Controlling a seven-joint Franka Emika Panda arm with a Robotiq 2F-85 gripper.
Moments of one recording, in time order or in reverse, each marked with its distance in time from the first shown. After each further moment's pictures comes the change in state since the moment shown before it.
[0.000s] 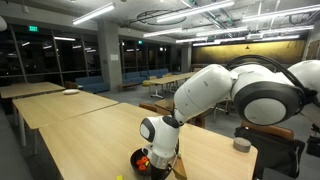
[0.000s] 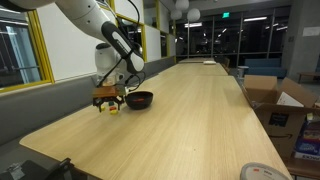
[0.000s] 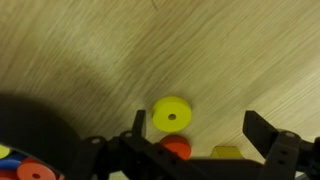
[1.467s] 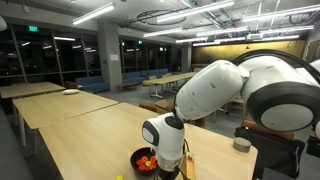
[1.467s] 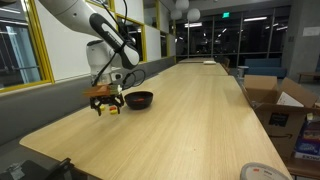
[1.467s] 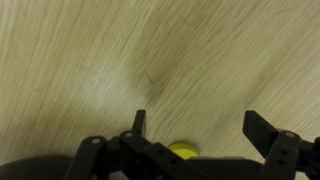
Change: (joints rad) arm 0.192 -0.038 -0.185 -0.131 -0.059 0.028 0.265
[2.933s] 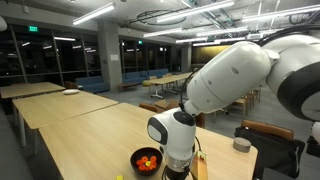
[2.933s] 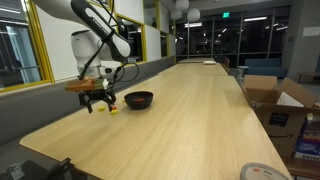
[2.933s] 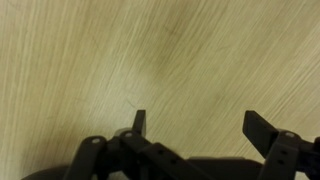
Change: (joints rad) arm 0.184 -0.134 -0.126 -0.199 0.000 -0.015 0.110
